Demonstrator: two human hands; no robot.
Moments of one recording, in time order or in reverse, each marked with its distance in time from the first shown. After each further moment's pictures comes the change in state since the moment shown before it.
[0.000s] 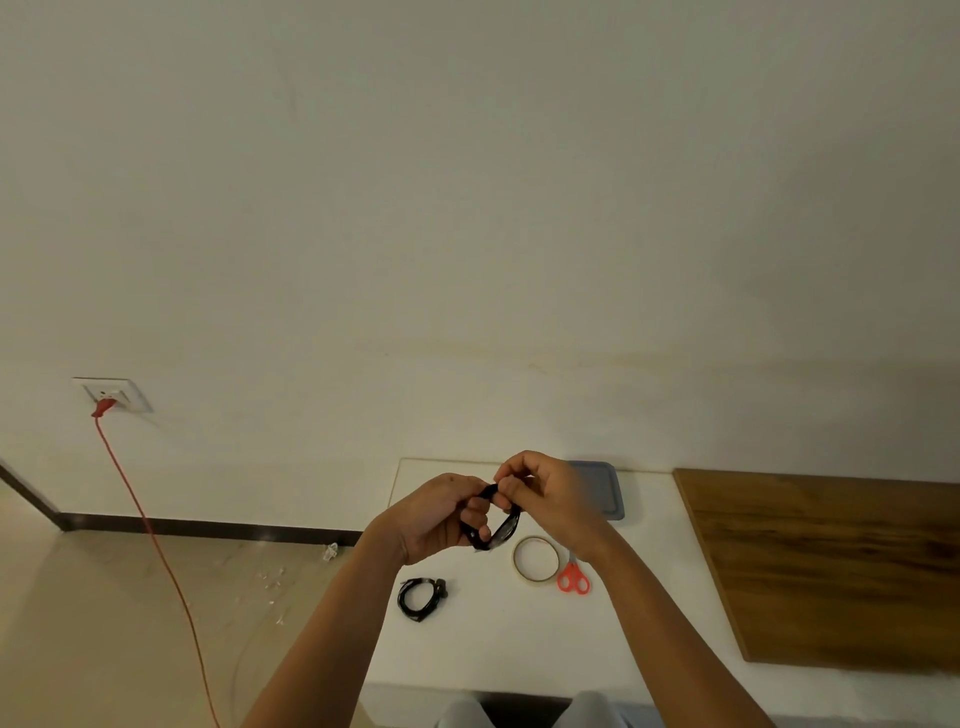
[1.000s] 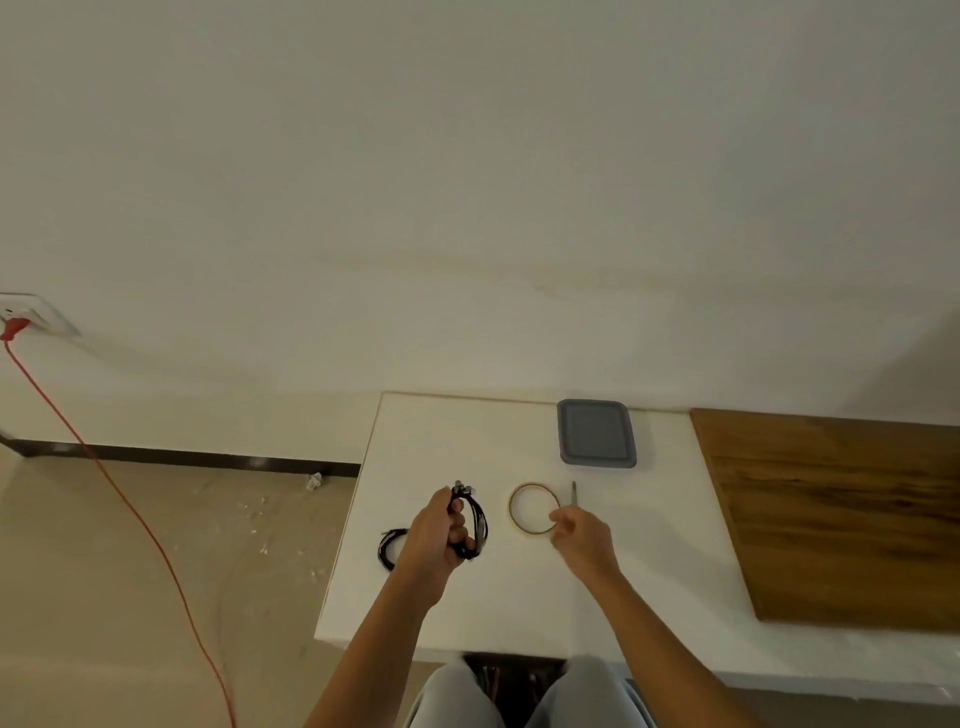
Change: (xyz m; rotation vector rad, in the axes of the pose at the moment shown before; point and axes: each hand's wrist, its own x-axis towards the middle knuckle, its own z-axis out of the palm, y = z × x) left_hand 0.078 -0.120 -0.028 -0.384 0.621 -0.130; right_hand -0.013 0.212 -0.002 -0.486 0.172 0.630
